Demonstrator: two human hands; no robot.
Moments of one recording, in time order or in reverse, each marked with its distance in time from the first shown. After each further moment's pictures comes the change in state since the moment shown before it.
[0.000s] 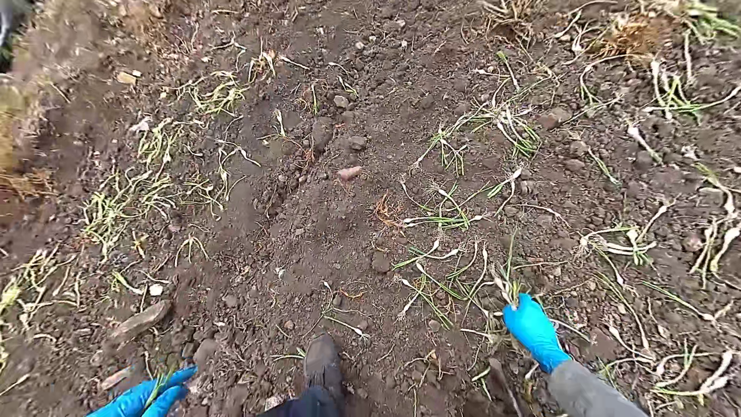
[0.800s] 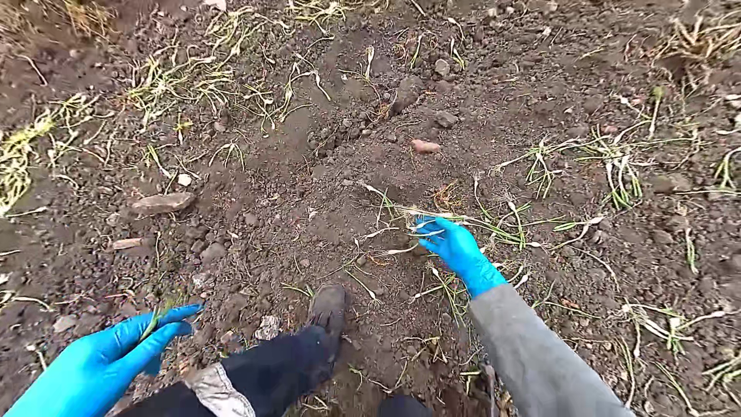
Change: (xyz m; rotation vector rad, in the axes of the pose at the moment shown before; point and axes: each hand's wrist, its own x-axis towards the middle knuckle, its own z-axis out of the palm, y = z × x) left_hand -0.064 -0.045 -0.004 -0.317 -0.004 -0.221; right_hand -0.059 -0.321 0.027 0.841 -0.685 -0.226
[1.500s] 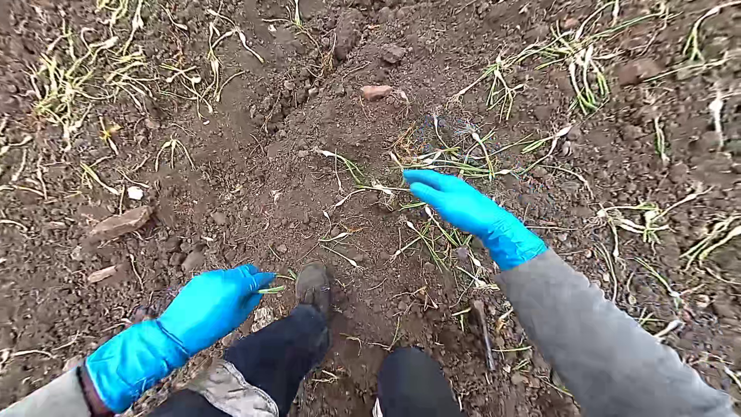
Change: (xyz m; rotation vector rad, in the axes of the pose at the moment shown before) left_hand 0.096 0.059 0.117 0.826 -0.155 0.788; right_hand -0.085 -0.036 -0.054 -0.788 -0.137 -0.314
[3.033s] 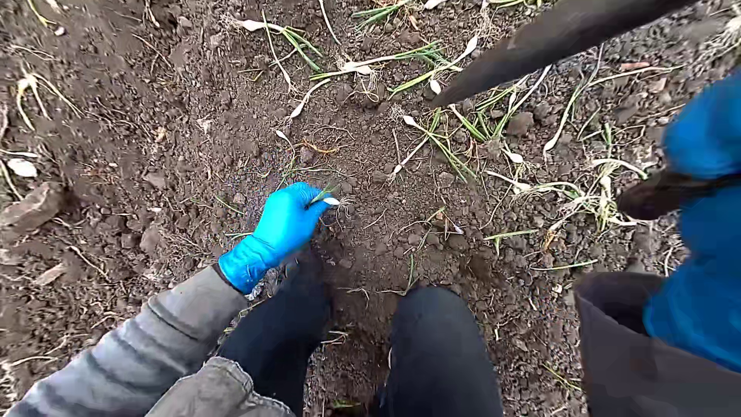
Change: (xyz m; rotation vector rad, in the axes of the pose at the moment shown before) left_hand 0.112 0.054 0.177 -0.450 -0.005 -0.109; right_hand -0.162 0.077 0.078 0.273 0.783 -0.258
